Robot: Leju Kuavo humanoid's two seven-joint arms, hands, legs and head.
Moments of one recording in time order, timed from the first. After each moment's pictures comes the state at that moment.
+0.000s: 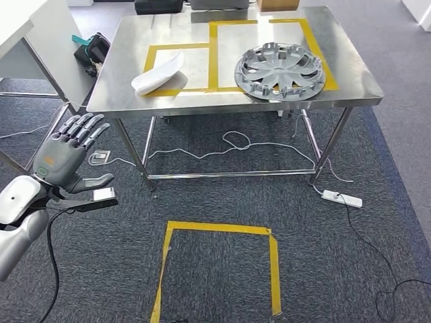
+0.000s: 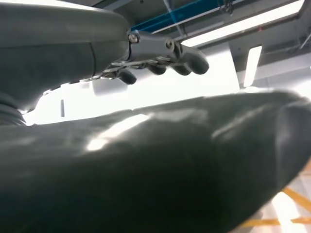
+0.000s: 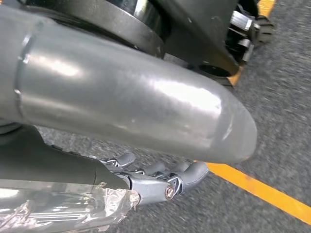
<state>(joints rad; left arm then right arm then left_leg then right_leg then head) -0.50 0.47 -0.45 -1.13 -0.95 0.40 -0.30 -0.06 0.20 -1.06 -0.18 1.33 -0.16 -0.34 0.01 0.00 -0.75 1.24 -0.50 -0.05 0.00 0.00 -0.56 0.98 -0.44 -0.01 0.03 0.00</state>
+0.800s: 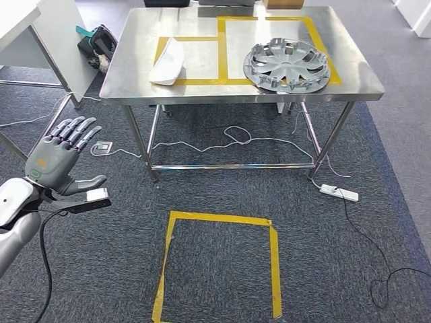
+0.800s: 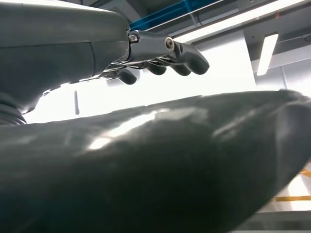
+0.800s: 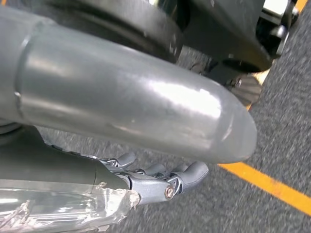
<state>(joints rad) -0.49 0.50 -0.44 -1.13 -0.95 0.38 -0.28 -0.05 0.20 -1.05 -0.18 1.36 -0.21 -0.33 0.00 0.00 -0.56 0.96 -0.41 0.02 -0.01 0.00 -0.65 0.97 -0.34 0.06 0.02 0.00</state>
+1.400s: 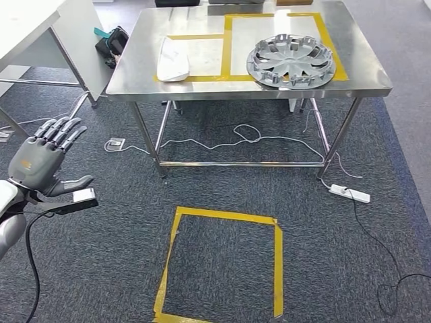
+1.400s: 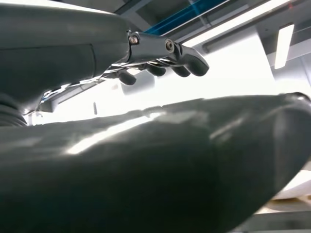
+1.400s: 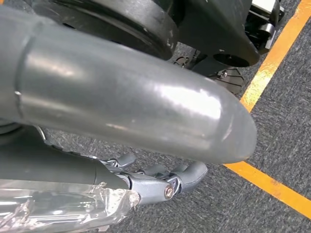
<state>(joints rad) -0.47 0.55 -0.42 -1.15 -0.94 0.38 -0.27 -0.05 0.20 -1.04 -0.18 1.35 -0.21 -0.33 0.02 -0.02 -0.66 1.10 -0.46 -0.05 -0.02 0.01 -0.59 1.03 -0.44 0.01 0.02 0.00</state>
